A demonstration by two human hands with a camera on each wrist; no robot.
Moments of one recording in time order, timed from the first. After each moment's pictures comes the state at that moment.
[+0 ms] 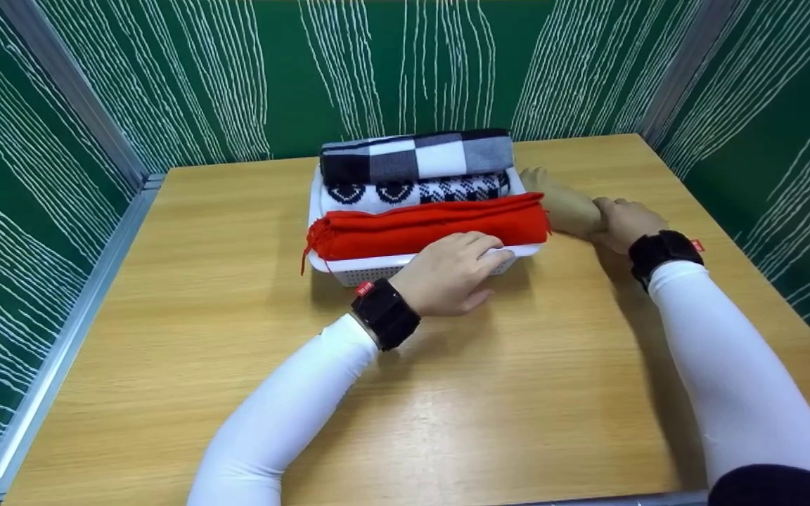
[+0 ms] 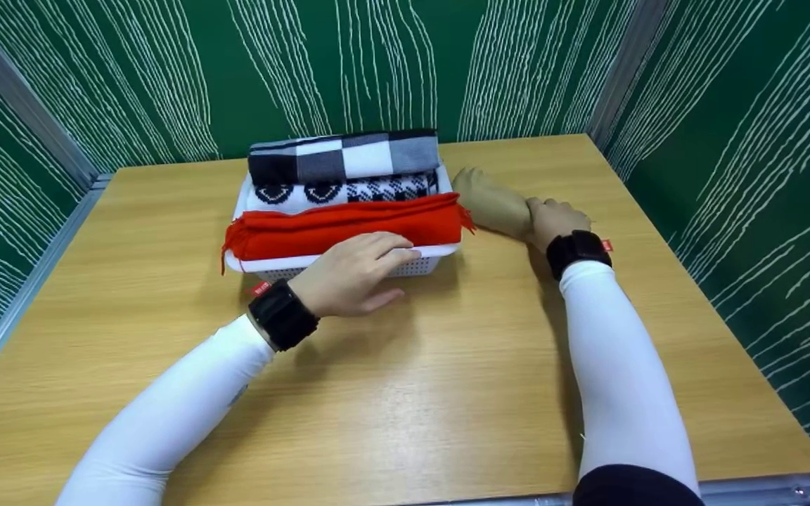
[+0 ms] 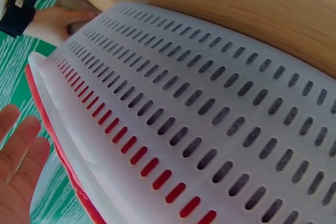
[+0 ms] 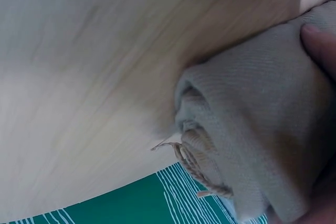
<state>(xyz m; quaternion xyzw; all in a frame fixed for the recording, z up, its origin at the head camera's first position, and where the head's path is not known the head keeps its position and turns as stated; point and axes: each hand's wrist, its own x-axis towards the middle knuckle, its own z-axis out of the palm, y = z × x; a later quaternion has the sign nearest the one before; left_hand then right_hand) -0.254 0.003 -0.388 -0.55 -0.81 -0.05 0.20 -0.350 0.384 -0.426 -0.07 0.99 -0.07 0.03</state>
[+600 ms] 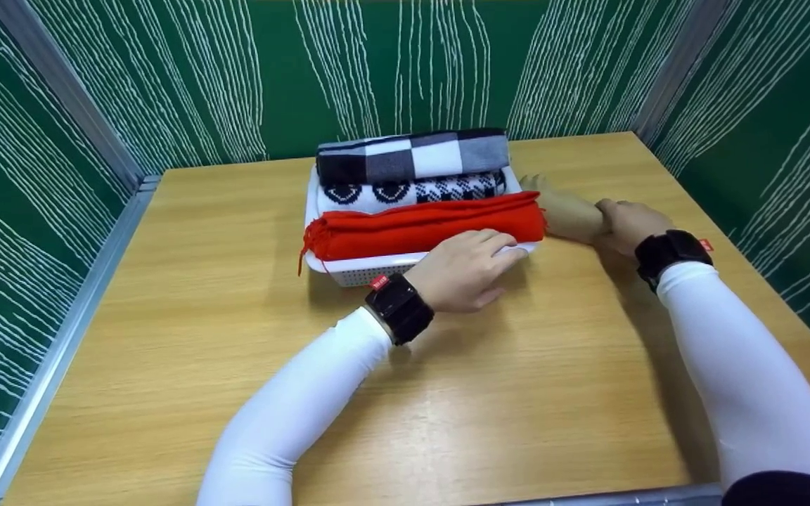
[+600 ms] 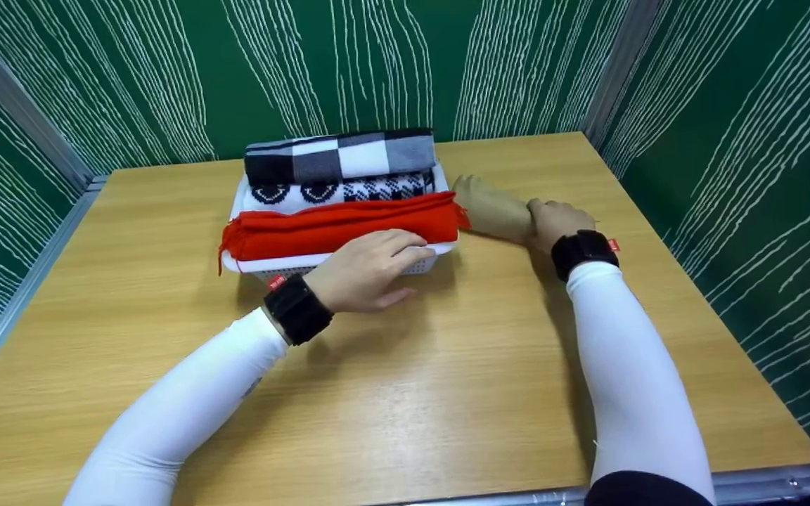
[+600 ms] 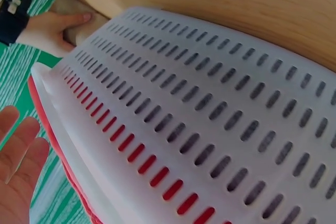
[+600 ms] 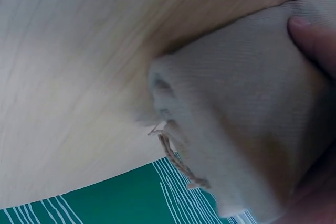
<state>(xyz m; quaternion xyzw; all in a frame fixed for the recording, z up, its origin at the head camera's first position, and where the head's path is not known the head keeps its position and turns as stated) -0.256 0.025 -0.383 -0.55 -0.82 -0.02 0.18 -0.339 0.393 -0.420 -0.10 0.99 -0.05 0.04</state>
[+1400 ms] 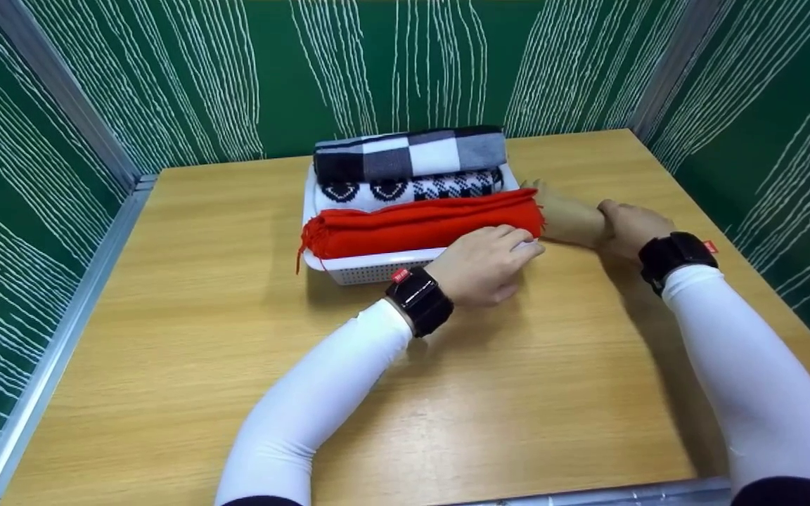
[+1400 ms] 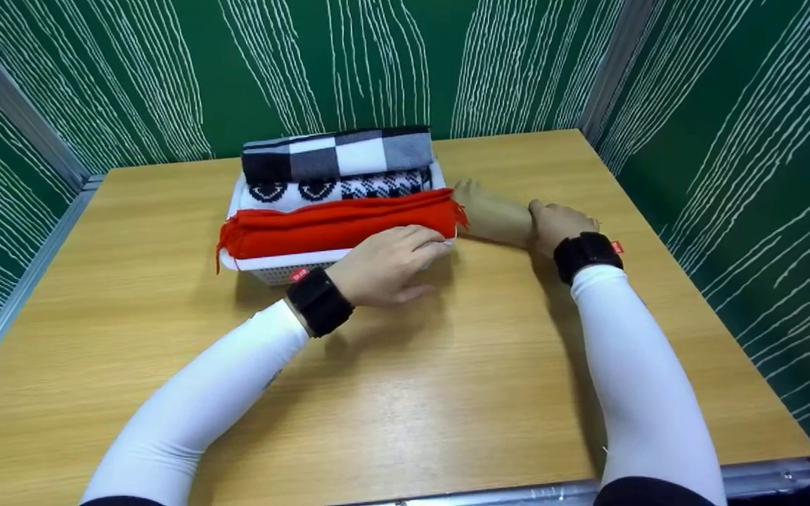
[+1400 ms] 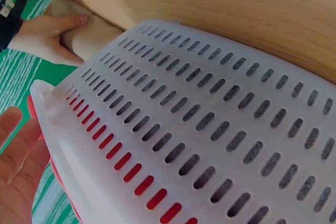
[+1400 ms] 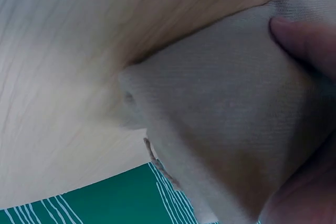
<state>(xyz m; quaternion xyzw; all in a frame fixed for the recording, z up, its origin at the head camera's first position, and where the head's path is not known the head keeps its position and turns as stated) -0.261 0.054 -0.386 -0.54 -0.83 0.00 0.15 -0.327 0.396 -0.418 -0.08 0.99 -0.05 0.07</state>
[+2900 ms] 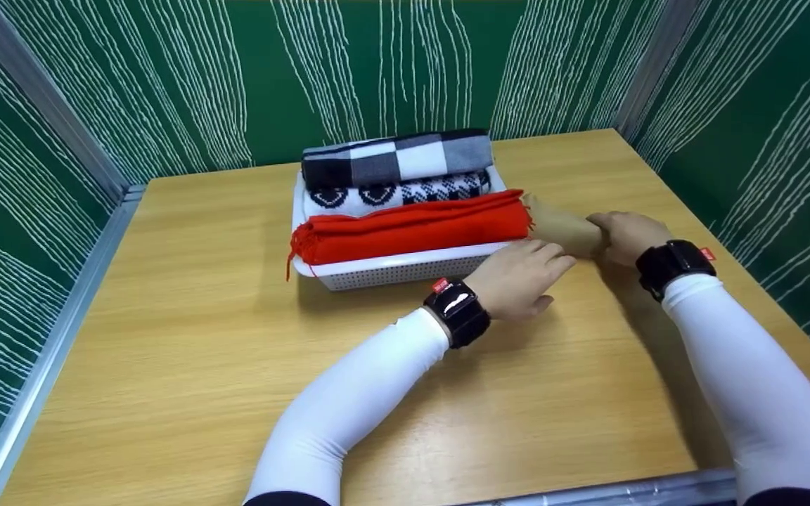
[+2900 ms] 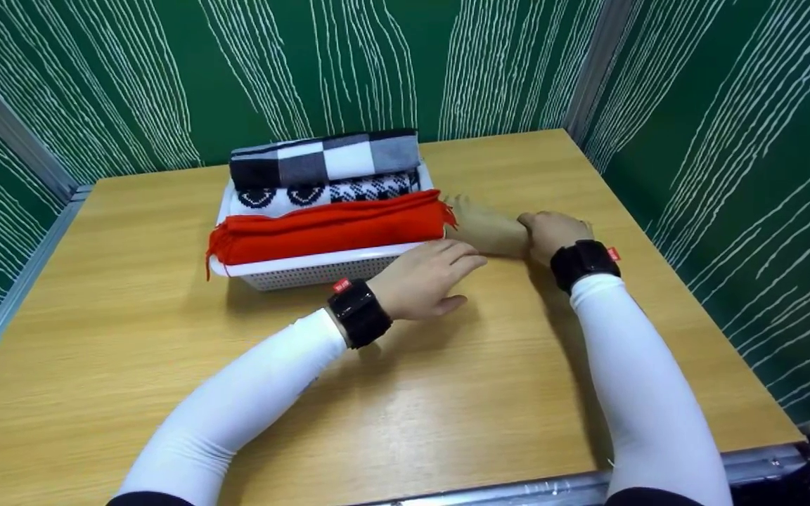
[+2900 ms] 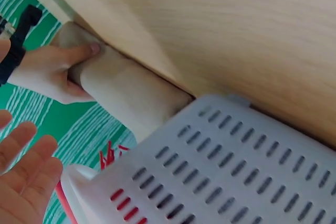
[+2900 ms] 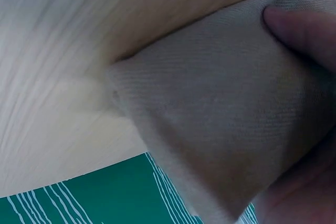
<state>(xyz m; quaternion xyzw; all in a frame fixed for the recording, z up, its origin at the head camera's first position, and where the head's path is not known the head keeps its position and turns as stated) -0.246 0.117 -0.400 -0.53 -0.84 0.02 0.11 -0.308 0.403 -0.422 -0.11 0.99 -0.04 0.04</state>
